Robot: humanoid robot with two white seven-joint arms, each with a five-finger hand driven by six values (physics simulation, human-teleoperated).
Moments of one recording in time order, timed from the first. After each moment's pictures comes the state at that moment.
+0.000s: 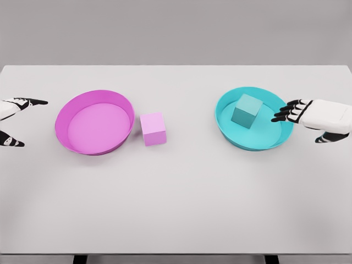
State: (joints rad) left arm -0.33 0.97 -0.32 -1.20 -0.12 -0.61 -0.46; right arm -0.94 -1.21 1.25 -1.45 0.35 -0.61 0.07
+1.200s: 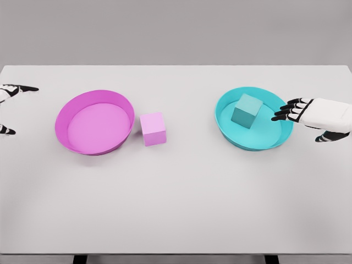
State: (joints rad) left arm -0.42 0.98 -0.31 -1.17 -0.12 -0.61 -0.49; right arm -0.94 -1.21 1.25 -1.45 0.35 -0.61 0.07
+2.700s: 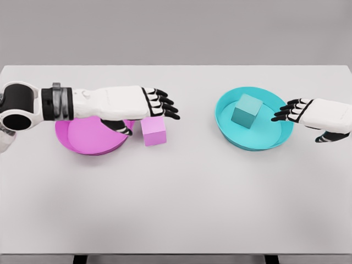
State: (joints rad) left arm -0.83 0.73 -0.84 -1.61 -0.30 -0.61 -0.49; right arm -0.94 -1.21 1.25 -1.46 0.34 -0.61 0.07
